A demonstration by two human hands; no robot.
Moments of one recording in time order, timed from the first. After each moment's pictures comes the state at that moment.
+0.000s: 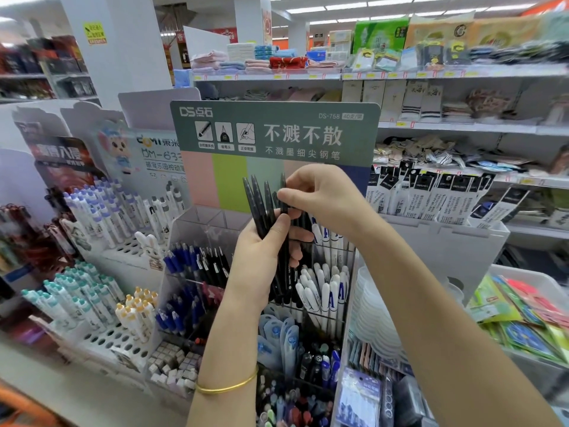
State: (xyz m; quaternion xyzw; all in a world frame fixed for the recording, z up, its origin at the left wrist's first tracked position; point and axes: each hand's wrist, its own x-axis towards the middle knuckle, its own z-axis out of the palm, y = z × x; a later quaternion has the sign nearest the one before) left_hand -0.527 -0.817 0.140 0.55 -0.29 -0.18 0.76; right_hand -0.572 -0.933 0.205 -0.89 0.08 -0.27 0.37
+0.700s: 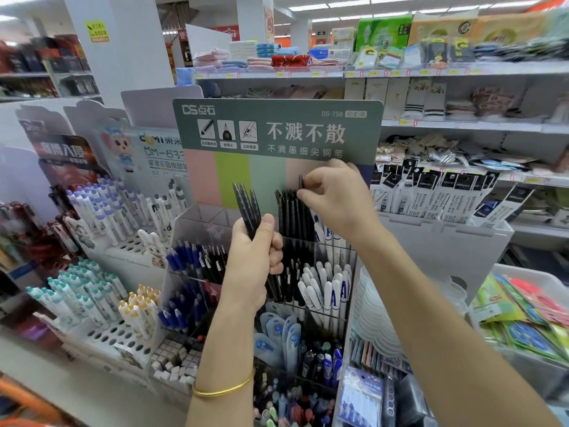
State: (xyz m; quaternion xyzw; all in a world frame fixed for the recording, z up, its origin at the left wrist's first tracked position) left_hand -0.519 -0.814 0.135 0.55 -0.19 -0.18 0.79; right_hand -0.560 -0.950 0.186 -0.91 0.18 -0.35 0.16
